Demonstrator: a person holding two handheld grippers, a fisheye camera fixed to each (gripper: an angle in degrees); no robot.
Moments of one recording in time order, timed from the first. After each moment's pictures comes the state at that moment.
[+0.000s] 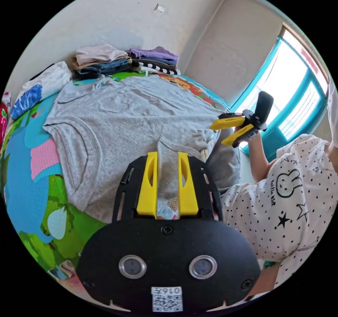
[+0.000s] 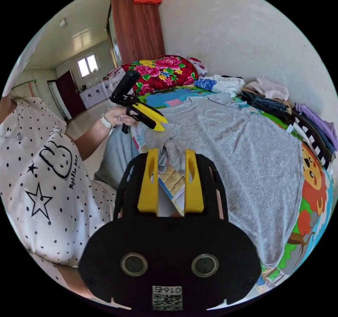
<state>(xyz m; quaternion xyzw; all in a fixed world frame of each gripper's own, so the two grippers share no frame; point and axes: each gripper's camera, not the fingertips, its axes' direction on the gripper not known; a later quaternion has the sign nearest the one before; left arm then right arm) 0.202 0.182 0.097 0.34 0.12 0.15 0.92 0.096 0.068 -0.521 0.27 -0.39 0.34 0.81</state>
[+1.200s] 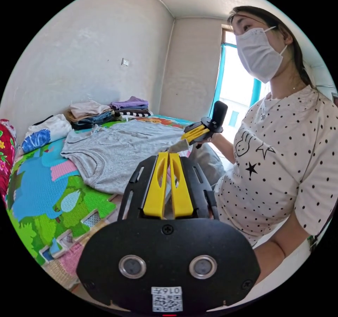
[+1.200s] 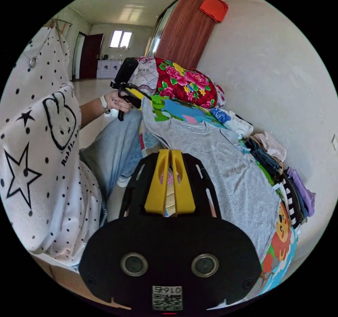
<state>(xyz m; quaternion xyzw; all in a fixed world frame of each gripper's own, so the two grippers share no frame) 0.162 0.443 0.055 0.52 0.10 0.26 0.81 -0.056 0.022 -0.570 0.35 -0.23 0.18 0.89</state>
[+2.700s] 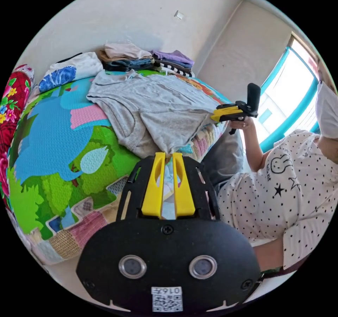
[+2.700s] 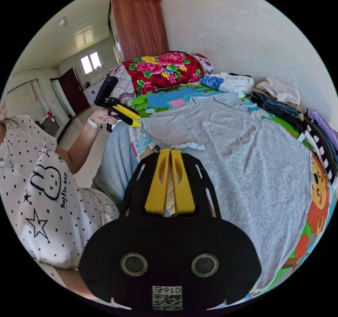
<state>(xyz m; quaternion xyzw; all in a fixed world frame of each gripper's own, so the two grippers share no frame) 0.095 0.359 0.113 0.33 0.09 0.10 0.93 0.017 0.052 -0.447 0.27 -0.41 0.31 0.82</state>
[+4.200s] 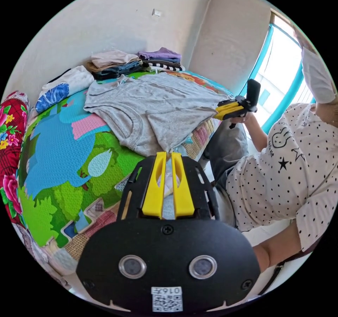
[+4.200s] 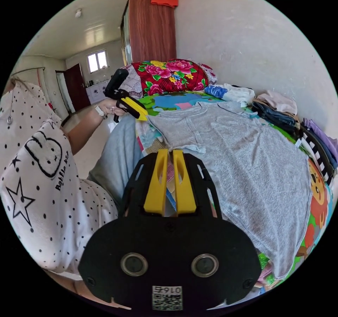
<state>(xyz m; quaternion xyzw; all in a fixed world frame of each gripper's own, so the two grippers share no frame) 0.086 0.315 0.205 0.34 0.05 0.16 0.92 0.049 0.041 -0.421 0.31 -0.35 0.30 0.83</state>
